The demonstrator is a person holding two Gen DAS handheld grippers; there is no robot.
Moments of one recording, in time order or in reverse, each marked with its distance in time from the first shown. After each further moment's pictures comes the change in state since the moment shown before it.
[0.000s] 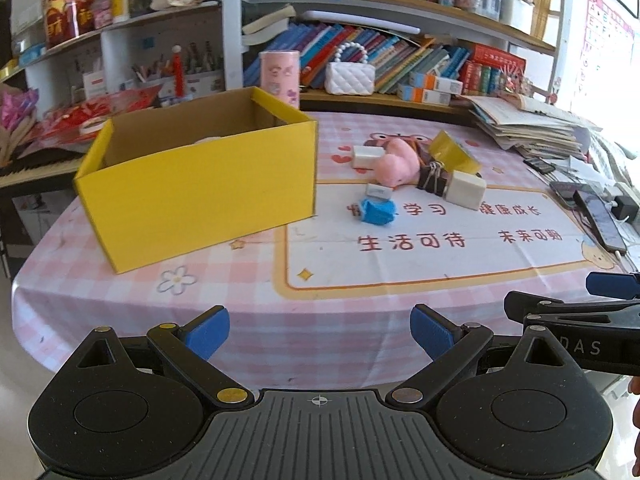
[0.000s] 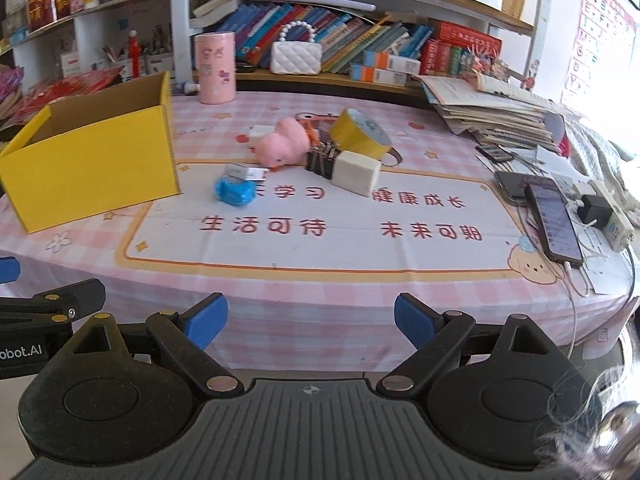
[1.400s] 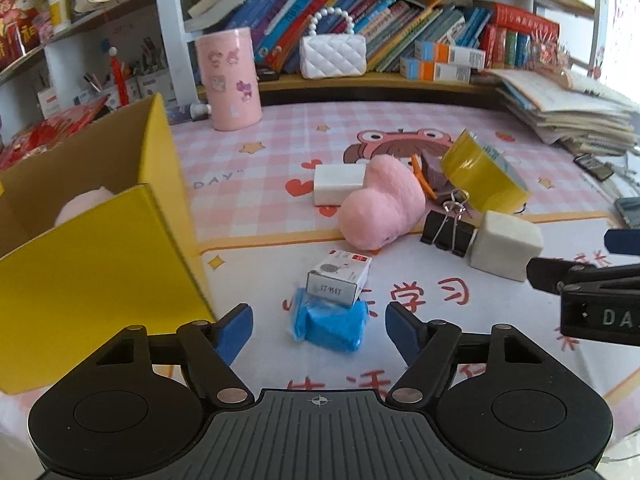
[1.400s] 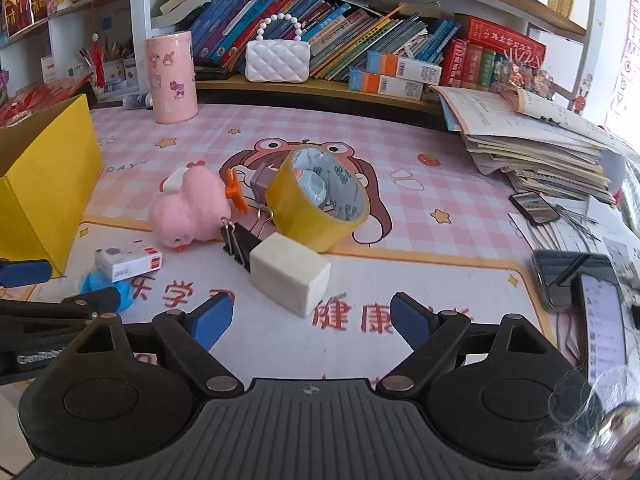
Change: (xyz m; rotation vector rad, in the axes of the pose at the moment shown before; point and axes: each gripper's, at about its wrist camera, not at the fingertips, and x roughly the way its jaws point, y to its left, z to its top) left arm 0.170 -0.074 0.091 0.044 0.070 0.089; right arm 0.158 -0.089 0.111 -0.076 -0.003 0.091
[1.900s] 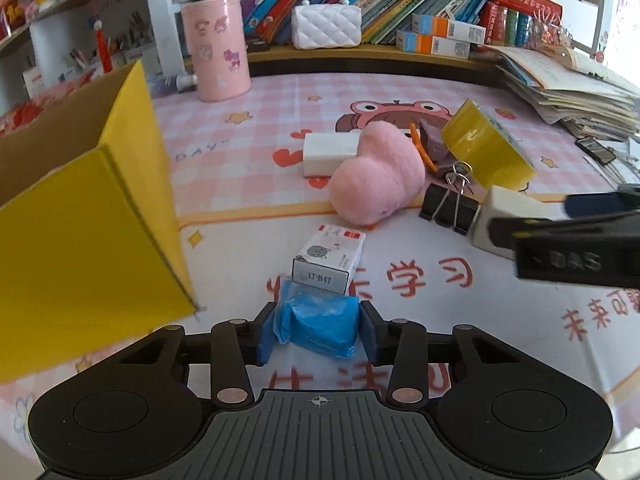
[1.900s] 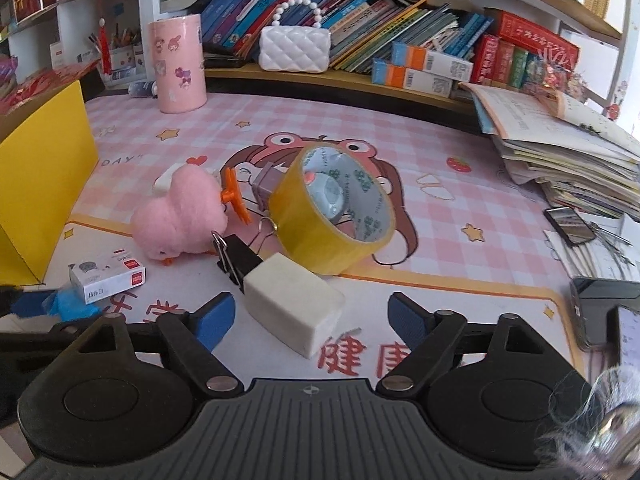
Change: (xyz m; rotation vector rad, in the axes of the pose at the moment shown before) left arm 0.012 0.001 -0.005 -0.021 0.077 -0.041; right arm 0.046 0.002 0.014 -0.044 0.021 0.057
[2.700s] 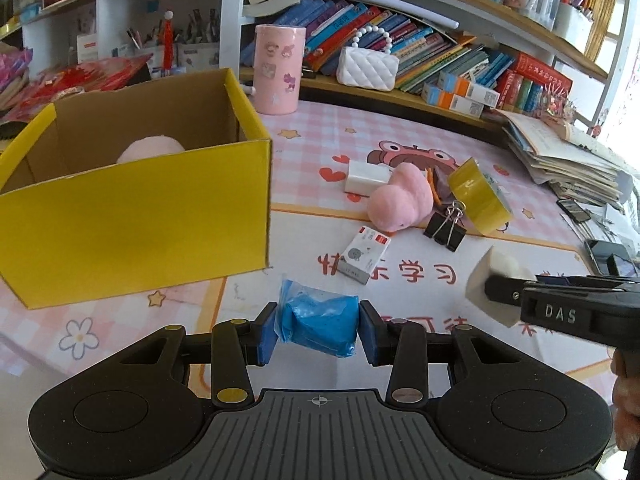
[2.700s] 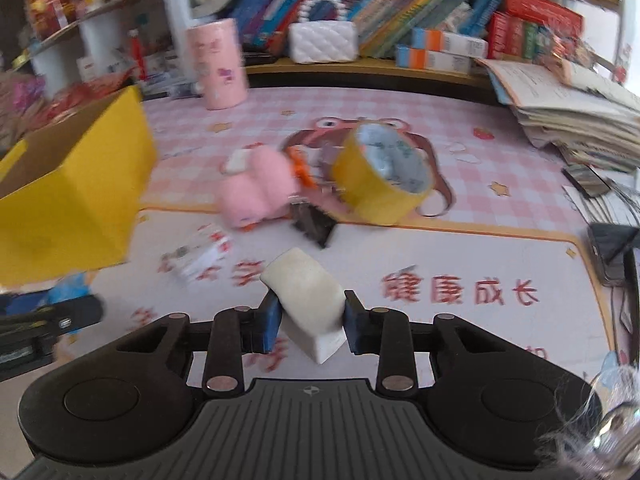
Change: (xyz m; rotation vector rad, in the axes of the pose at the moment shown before) left arm -0.075 0.044 -0.031 -0.170 -0.089 -0.043; right arm -0.068 0.033 -0.026 0.048 0.020 0.130
